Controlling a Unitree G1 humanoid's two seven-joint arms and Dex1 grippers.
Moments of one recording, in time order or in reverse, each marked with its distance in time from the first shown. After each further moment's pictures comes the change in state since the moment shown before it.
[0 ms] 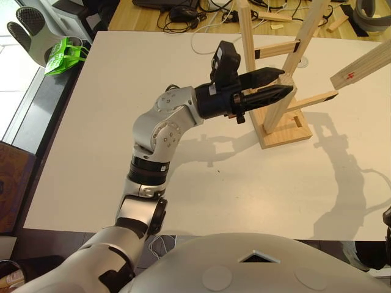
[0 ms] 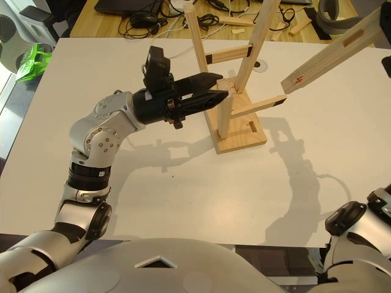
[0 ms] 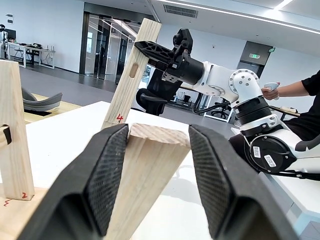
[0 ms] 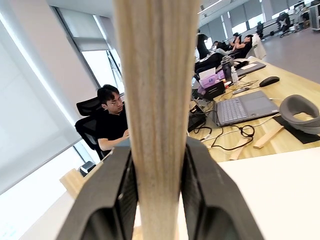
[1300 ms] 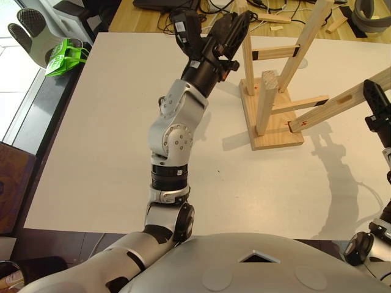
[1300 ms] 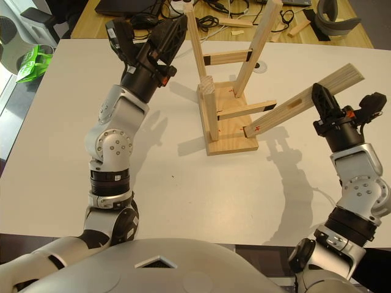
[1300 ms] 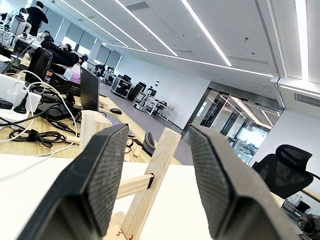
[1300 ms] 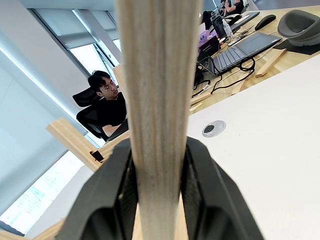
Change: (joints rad) left arm 0.039 -0.270 0.183 -0.002 0.085 -0.166 0.608; right arm 0.341 0.304 0.103 -0.095 -0.009 -0.196 0.081
